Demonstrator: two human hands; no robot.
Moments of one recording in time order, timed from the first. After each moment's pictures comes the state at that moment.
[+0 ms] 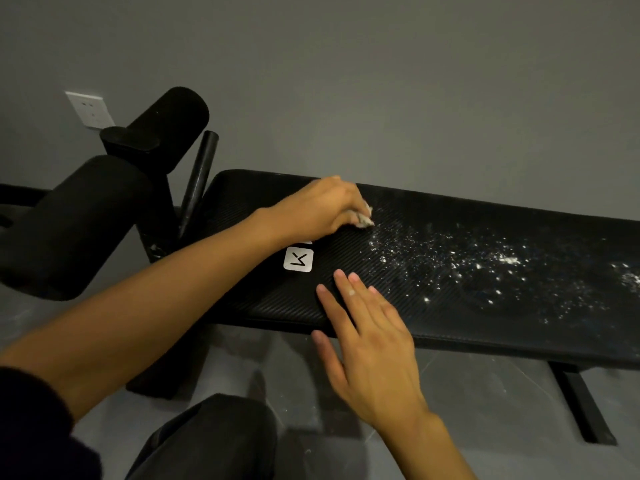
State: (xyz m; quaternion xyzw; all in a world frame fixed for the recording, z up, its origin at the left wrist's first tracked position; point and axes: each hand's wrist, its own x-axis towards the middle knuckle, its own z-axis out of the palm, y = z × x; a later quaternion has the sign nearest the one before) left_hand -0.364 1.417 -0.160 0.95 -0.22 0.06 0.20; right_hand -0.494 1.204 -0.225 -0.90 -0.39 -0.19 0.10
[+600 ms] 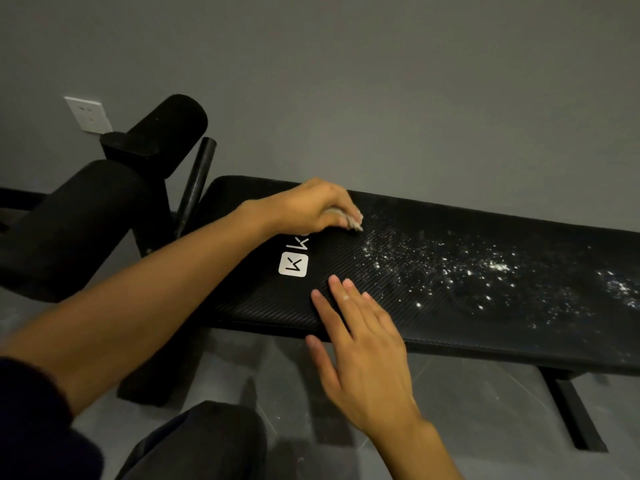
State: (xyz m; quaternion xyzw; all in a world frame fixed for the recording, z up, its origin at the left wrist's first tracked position) left_hand -0.364 1.429 -0.151 0.94 -0.18 0.00 0.28; right_hand -0.497 1.204 -0.222 -0.90 -0.38 -0.17 0.12
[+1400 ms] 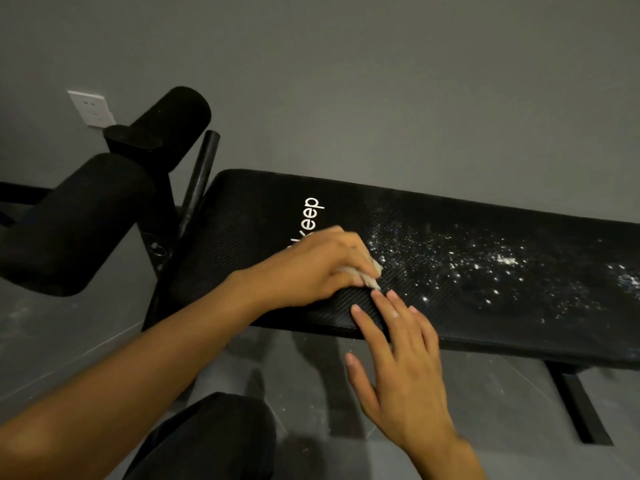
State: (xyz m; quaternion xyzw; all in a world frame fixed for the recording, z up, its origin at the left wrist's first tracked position) left_hand -0.452 1.388 -0.172 0.93 -0.24 0.06 0.28; right_hand -0.499 1.161 -0.240 -0.89 -0.38 -0.20 0.13
